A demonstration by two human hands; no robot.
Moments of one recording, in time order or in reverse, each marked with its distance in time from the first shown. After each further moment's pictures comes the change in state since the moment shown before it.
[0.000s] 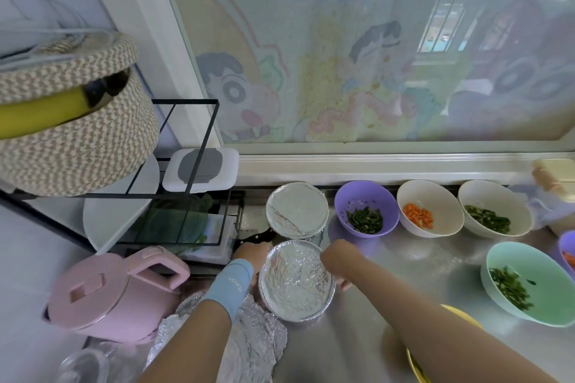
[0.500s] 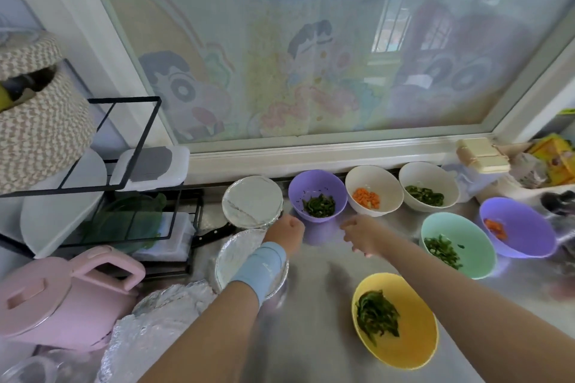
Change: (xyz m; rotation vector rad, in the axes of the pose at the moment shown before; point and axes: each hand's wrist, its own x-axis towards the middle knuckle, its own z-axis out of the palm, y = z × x) left_hand -0.089 0.061 0.125 0.202 -0.075 0.485; right_hand -0.022 0.116 -0.100 -0.292 0.097 -0.164
